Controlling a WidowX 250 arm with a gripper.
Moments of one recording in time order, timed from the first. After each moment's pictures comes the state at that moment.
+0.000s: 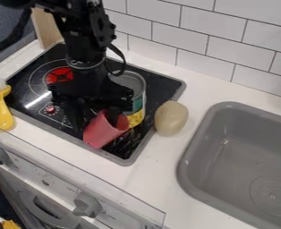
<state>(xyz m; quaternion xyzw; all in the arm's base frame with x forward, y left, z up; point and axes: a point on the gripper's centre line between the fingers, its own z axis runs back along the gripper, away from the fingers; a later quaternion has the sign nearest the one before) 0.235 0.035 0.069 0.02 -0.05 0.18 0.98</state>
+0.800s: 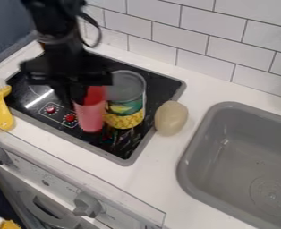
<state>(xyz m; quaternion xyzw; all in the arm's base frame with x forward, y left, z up) 0.224 0.060 0.113 0.02 -0.12 0.22 0.97</state>
